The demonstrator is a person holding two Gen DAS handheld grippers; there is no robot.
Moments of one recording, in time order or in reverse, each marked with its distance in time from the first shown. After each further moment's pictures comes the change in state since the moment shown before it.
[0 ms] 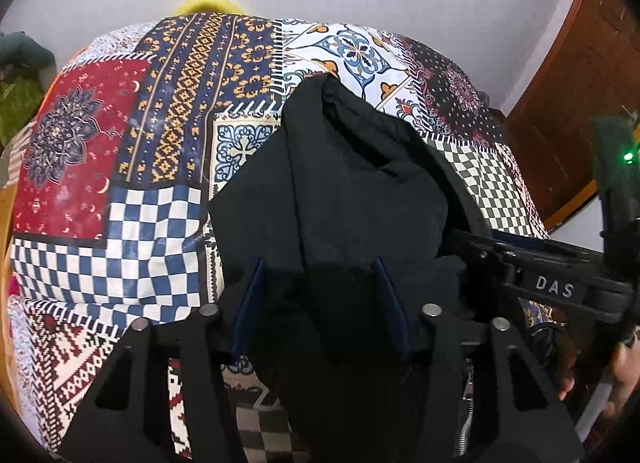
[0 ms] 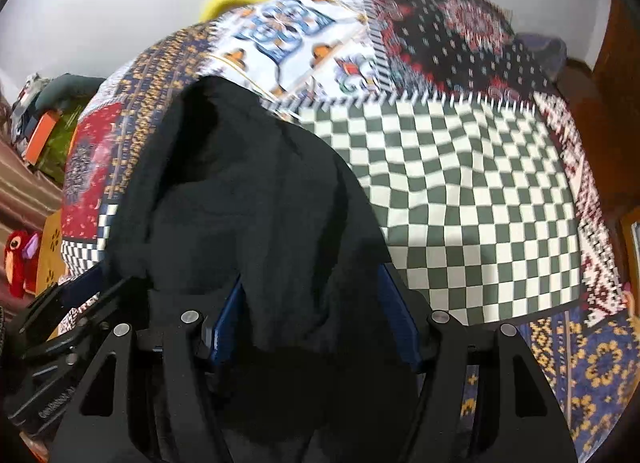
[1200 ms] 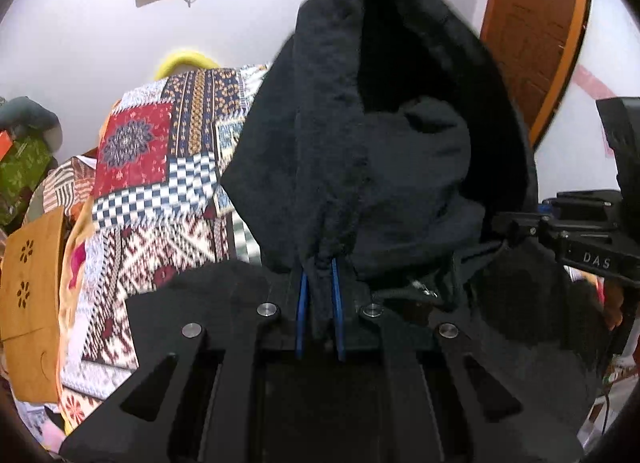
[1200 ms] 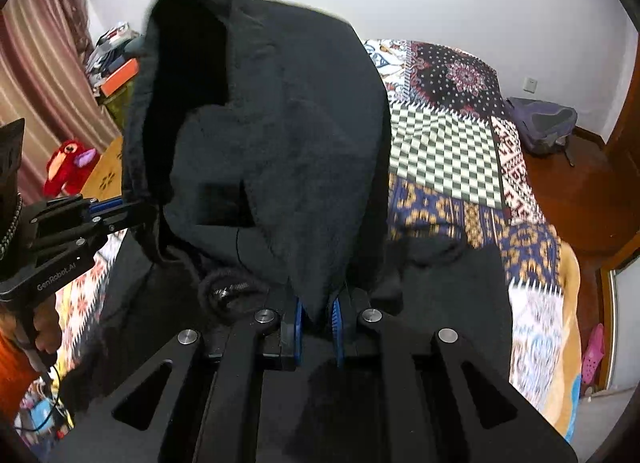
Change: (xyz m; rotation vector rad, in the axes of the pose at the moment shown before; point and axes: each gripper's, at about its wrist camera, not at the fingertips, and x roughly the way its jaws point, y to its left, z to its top) left arm -0.200 -0.060 -0.154 0.224 -0.083 -0.008; right arm -0.190 0.031 -0.184 -0.288 -0.103 0.035
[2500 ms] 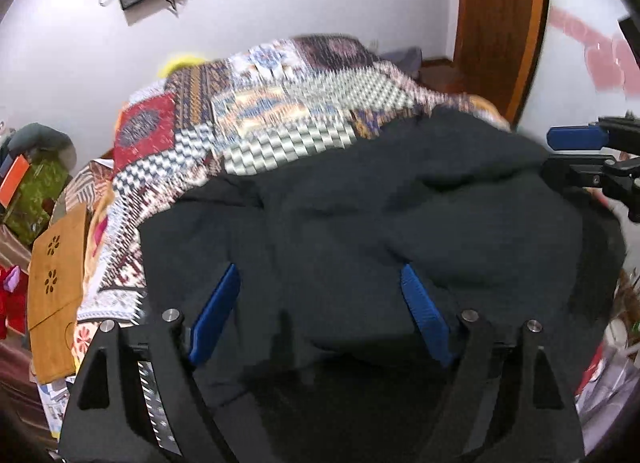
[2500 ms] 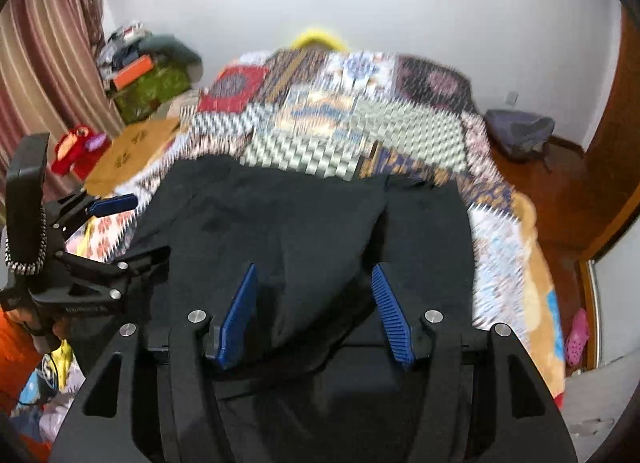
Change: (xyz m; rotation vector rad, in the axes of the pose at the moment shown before) left arm -0.049 -0.060 -0.094 0.137 0.044 0.094; right arm -0.056 0.026 -0.081 -0.030 -0.036 -0.050
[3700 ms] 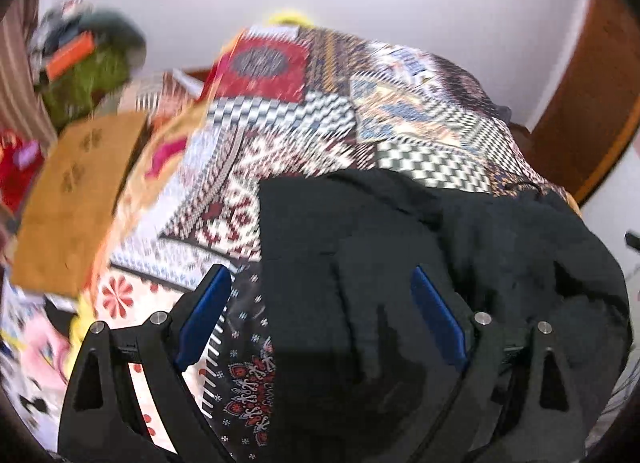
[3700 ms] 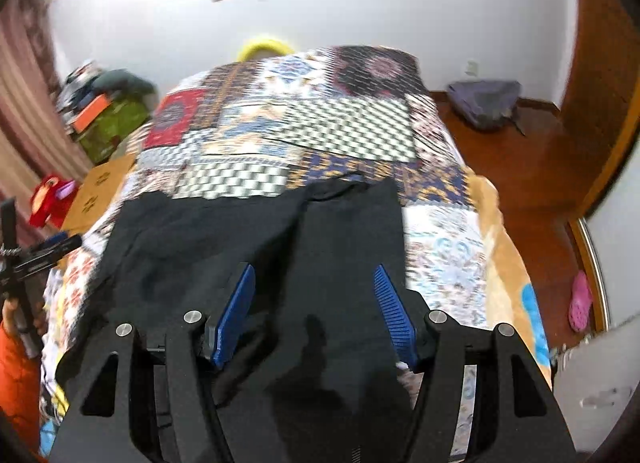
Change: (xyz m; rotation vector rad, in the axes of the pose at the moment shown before) left arm 0.023 0.180 -0.021 -0.462 0.011 0.056; right arm 0.006 -0.099 0.018 0.215 -0.027 -0.070
